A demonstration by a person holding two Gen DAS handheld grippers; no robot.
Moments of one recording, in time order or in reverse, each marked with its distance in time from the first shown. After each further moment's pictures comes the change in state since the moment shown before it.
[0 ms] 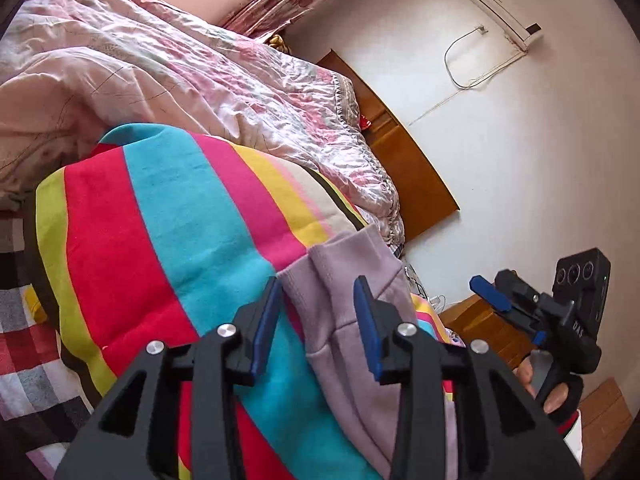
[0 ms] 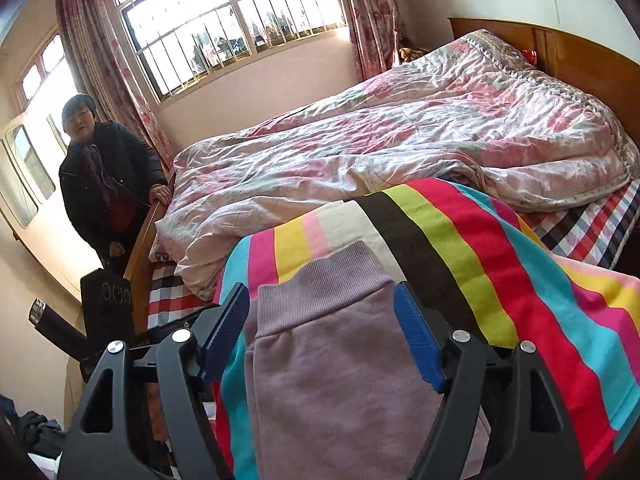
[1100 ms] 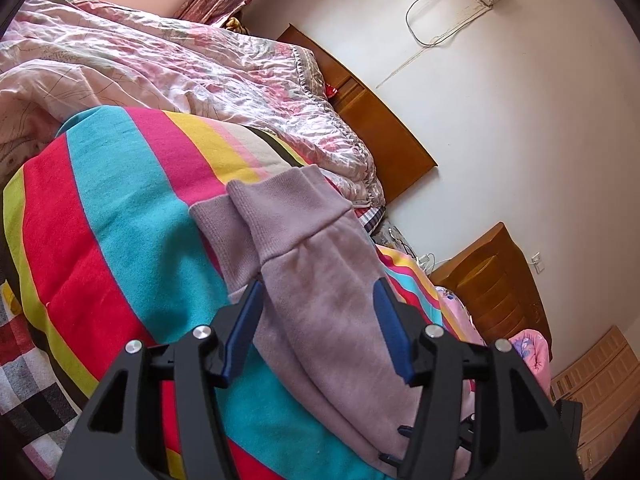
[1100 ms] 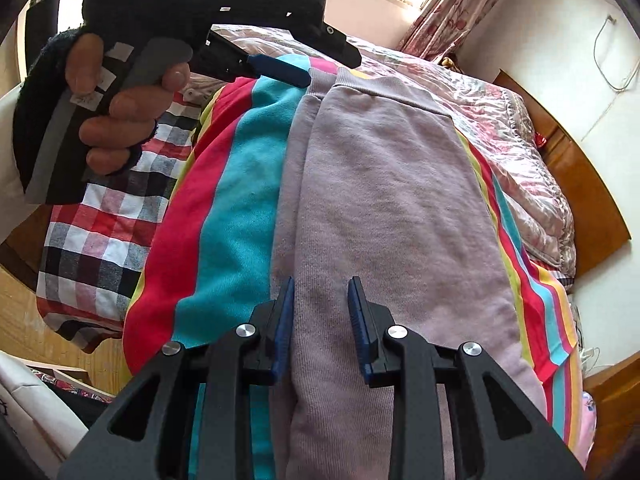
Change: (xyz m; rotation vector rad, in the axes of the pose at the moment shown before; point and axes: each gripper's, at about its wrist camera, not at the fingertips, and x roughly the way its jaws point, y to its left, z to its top) left arm 0.013 -0.048 -0.044 0.144 0.099 -0.039; right arm 0.004 0.102 -0.187 -0.568 0.174 -0.349
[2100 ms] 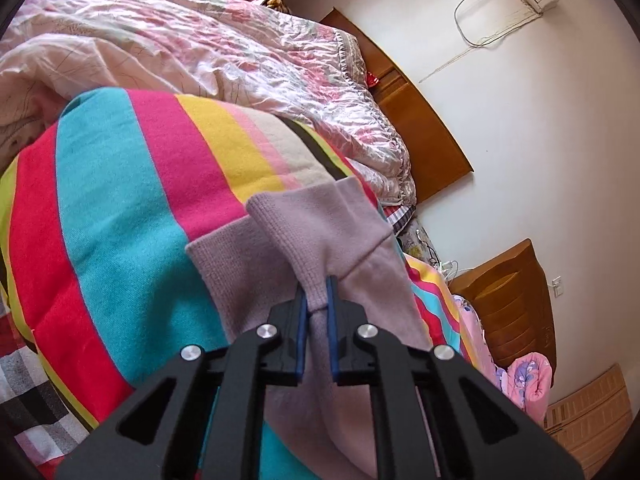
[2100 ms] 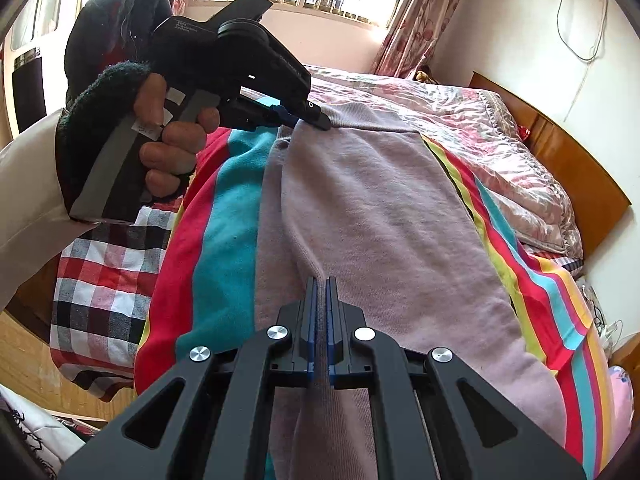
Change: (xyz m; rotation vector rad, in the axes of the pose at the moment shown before) left arm 0.030 0.000 0.037 -0.087 0.031 0.109; right arm -0.021 -0.024 0.005 0.164 -0.128 0.048
